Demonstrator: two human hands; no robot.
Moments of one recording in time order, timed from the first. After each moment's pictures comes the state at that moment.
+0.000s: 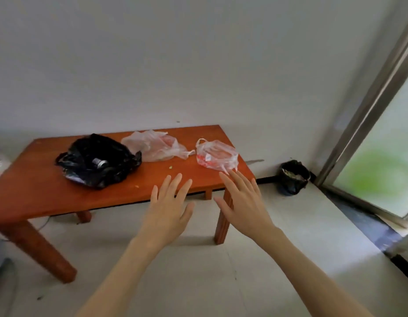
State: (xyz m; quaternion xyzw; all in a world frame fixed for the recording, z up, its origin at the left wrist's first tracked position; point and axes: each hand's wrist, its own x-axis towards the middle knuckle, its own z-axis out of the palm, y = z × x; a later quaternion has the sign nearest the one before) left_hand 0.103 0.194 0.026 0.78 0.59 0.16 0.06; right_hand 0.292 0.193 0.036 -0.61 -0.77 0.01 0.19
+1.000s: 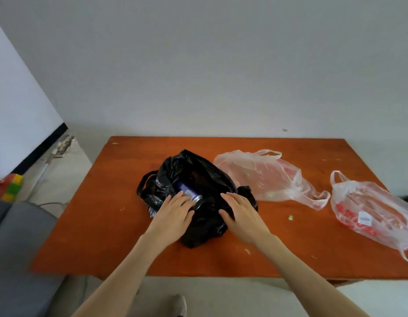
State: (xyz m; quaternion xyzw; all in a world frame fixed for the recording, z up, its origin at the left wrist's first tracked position) left_hand -0.280 0.534 -0.079 0.75 0.64 0.09 0.11; right_hand -0.079 0.570 -0.075 -0.51 -0.82 0.22 0.11
